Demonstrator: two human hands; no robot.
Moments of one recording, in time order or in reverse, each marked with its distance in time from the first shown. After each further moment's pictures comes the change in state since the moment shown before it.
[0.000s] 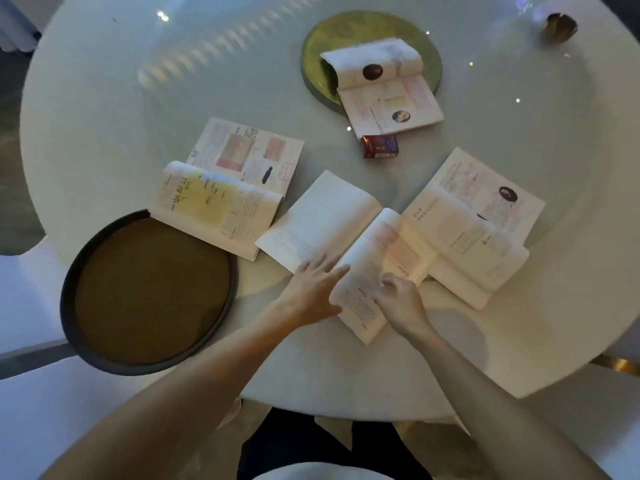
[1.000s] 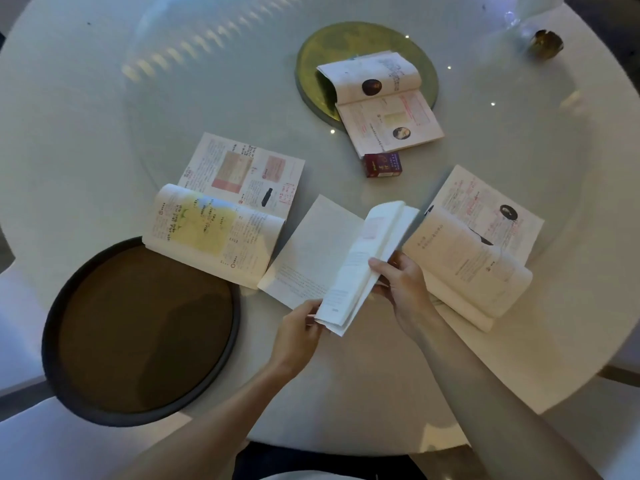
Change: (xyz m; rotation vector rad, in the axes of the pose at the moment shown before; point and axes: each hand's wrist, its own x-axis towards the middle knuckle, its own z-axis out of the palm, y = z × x) left_hand -0.026 -0.037 0.032 -0.852 0.309 -0.323; right_hand 0.026 -0.108 -0.024 0.898 0.054 0.105
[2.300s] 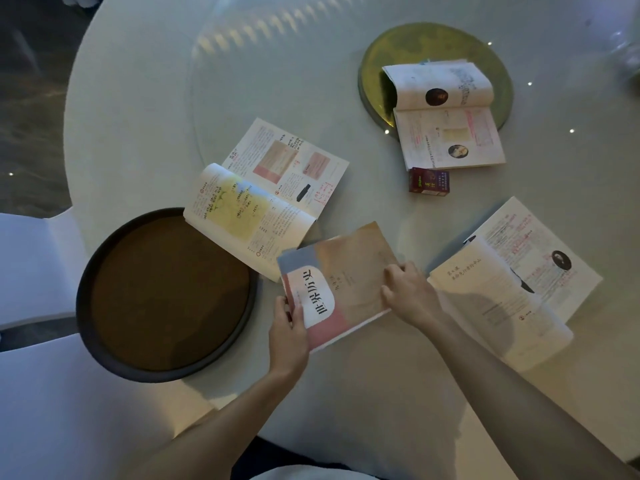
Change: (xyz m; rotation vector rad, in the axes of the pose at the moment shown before) left_hand -0.008 0.021 0.004 -0.475 0.511 -0.400; right_hand 0.086 0.019 -0.011 -1.545 -0.209 -0.271
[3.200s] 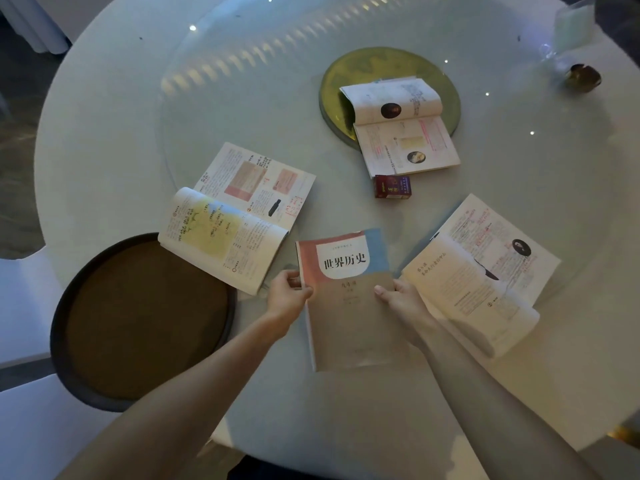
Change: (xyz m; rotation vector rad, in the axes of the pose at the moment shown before) left_hand 0.062 0.048 0.037 0.200 -0.224 -0.041; right_hand -0.033 0.025 -0.008 1.188 -0.066 0.338
